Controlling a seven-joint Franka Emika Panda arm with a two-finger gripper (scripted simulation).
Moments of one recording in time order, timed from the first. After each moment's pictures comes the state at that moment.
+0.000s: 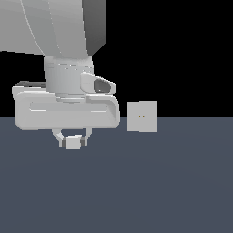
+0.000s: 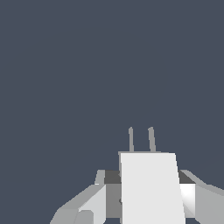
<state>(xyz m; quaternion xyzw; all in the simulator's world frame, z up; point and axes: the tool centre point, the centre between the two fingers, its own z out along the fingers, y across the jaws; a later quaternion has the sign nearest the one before) -0.033 0.097 0.042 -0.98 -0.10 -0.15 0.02</state>
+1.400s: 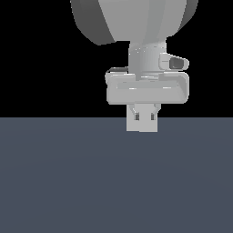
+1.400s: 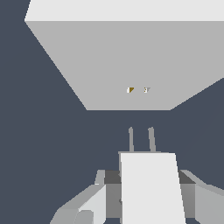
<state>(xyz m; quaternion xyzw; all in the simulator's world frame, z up) 0.021 -0.077 0.100 -0.99 0.06 -0.15 -0.01</state>
